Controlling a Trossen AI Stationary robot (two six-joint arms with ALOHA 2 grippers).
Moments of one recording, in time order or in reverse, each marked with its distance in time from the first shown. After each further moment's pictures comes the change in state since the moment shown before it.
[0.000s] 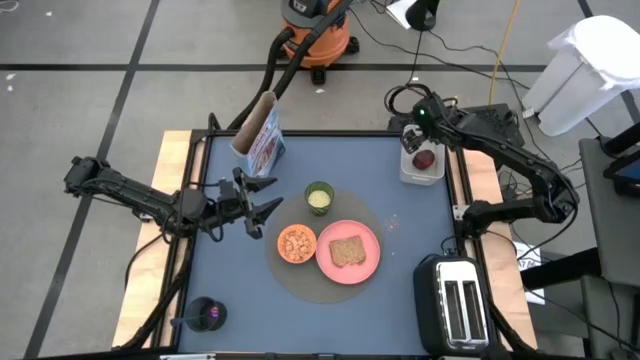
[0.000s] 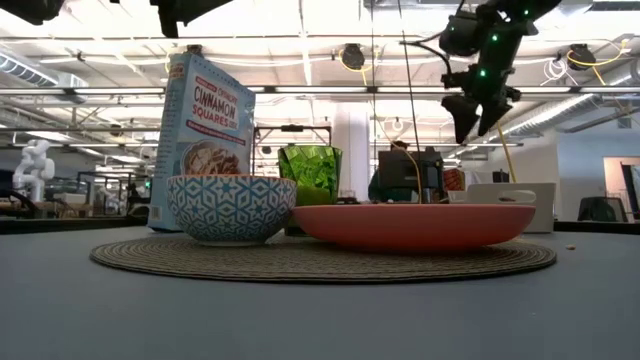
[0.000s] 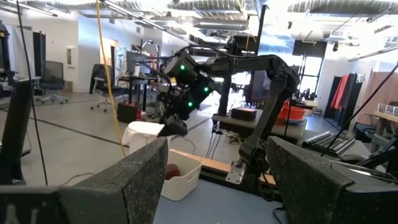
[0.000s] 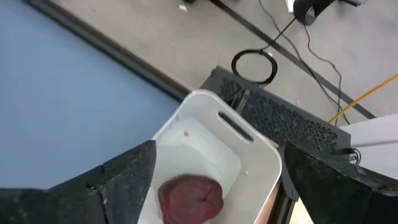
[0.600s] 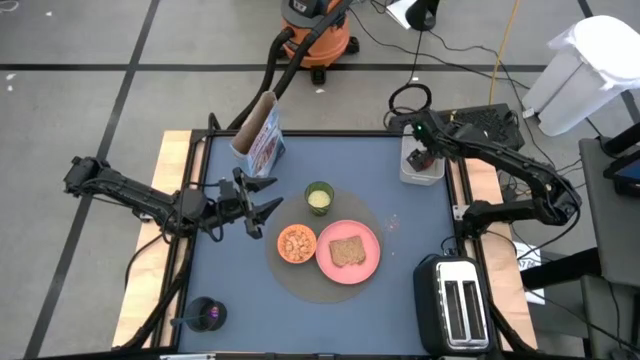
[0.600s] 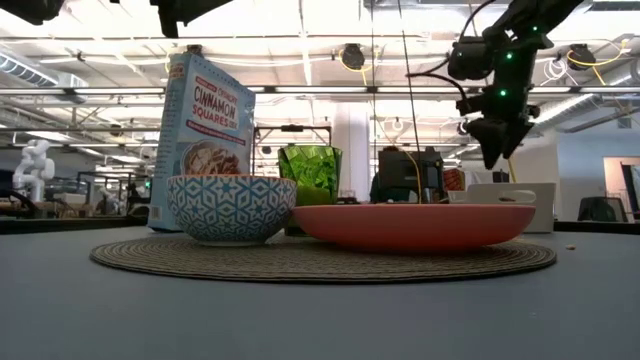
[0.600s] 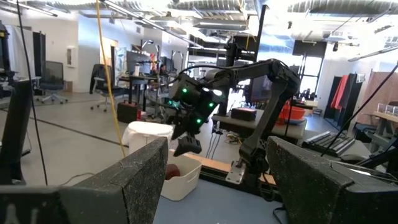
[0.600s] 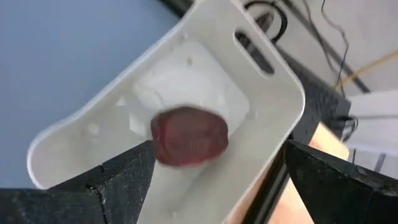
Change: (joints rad) left arm 0.000 0.000 0.000 0.000 0.000 0.000; right arm 0.002 -0.024 -0.145 -0.087 -0.003 -0.032
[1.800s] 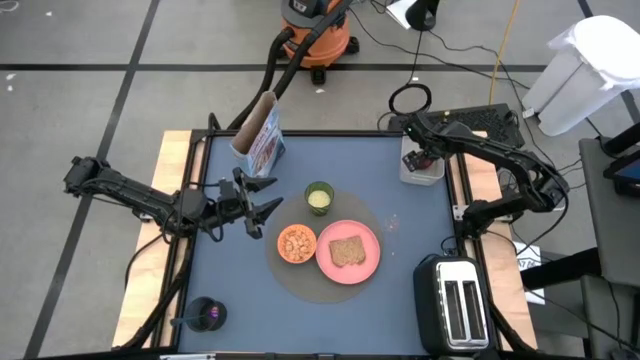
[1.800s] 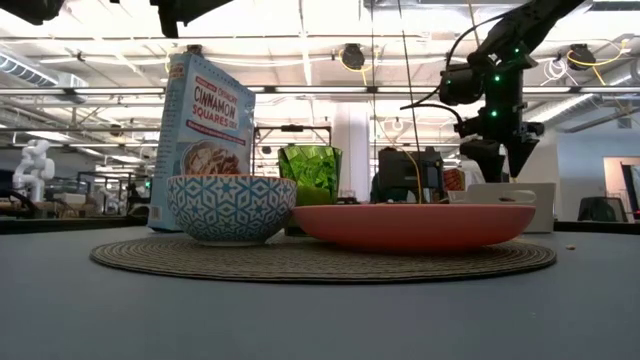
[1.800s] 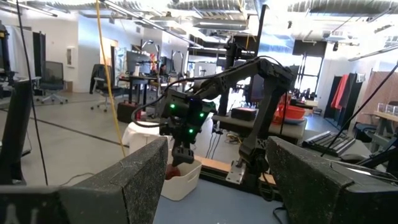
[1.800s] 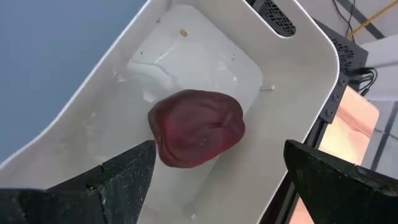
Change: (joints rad) left arm 0.000 0.000 0.000 -0.001 0.000 0.002; right arm -0.016 0.146 0.000 -0.013 0.004 0.183
